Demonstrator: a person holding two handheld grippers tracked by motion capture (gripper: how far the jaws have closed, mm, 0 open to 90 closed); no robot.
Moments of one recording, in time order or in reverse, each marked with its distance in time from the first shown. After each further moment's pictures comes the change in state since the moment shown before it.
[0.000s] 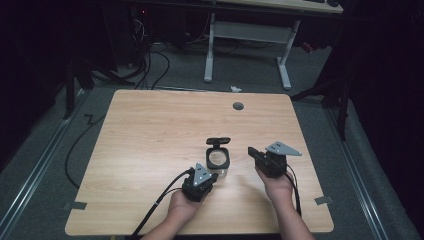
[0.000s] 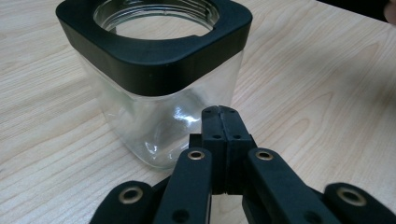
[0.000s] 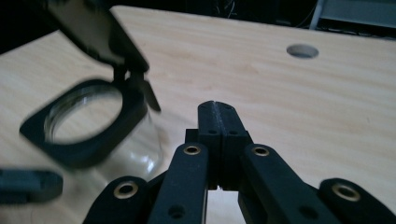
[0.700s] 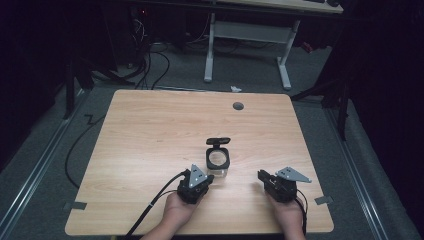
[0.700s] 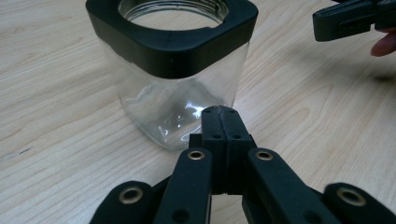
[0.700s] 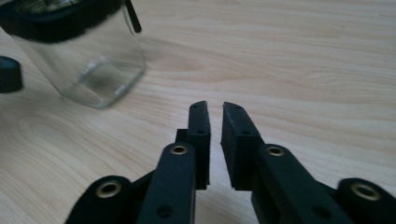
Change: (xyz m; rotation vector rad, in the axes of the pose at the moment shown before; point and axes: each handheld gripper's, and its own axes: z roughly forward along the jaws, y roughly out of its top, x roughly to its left) left arm 0.001 0.006 -0.013 0.004 0.019 0.005; right arm -0.004 -0.076 -0.037 0.061 -0.051 0.041
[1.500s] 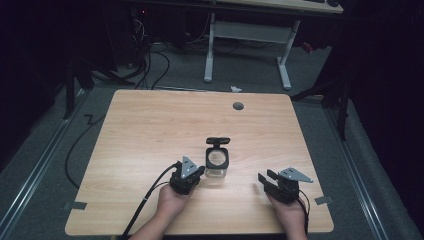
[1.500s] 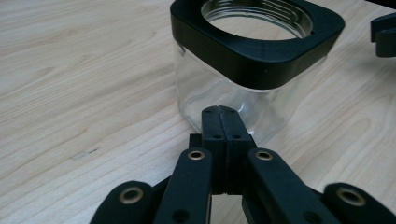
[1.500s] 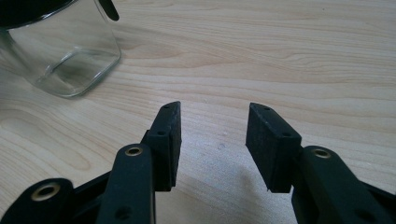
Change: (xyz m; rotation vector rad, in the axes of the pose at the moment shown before) left arm 0.028 0.014 0.005 -0.032 0.057 0.011; right arm -0.010 -0.007 0.000 0.038 -0.052 0.025
